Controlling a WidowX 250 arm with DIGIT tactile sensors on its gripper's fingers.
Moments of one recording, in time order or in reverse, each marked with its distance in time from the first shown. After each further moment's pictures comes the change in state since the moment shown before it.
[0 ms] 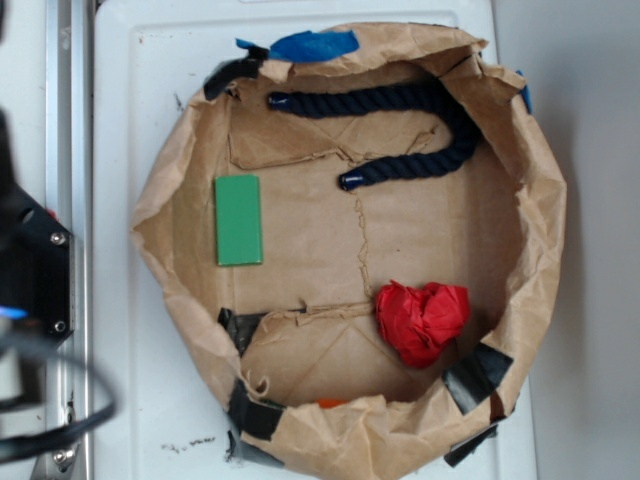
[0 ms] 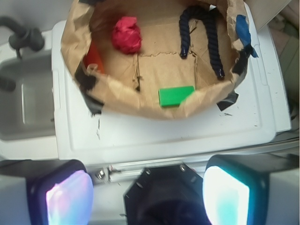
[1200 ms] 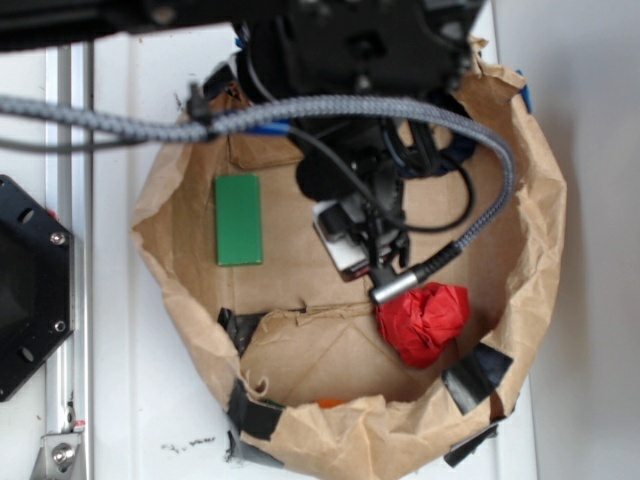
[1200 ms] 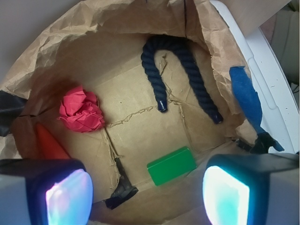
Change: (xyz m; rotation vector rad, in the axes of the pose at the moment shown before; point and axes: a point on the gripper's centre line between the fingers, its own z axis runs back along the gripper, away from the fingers) arm 0.103 0.030 -0.055 0.051 0.025 0.290
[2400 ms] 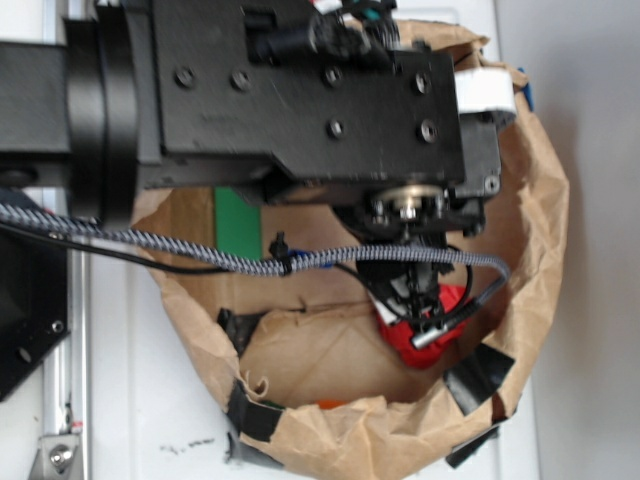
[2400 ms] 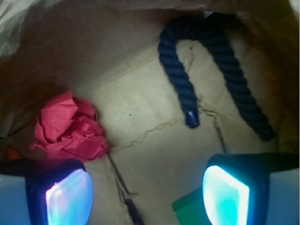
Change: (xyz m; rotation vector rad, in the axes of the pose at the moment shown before) arm 0.010 -0.030 -0.077 0.030 -0.033 0.018
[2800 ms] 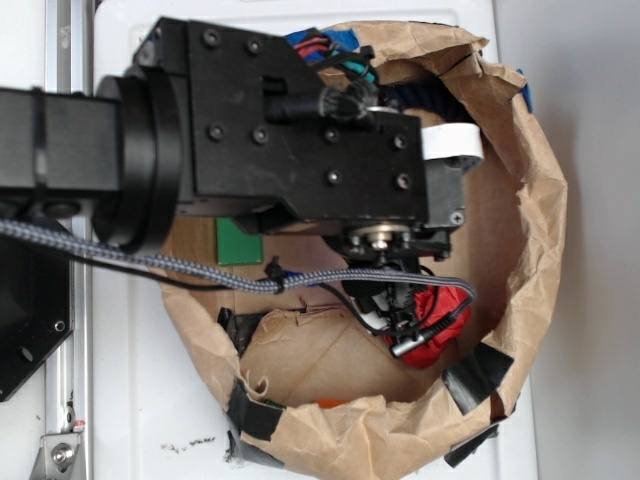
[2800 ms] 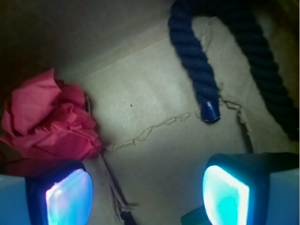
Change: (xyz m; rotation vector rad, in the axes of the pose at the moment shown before) arm -0.006 0.005 -0.028 -0.015 0.002 -0.020
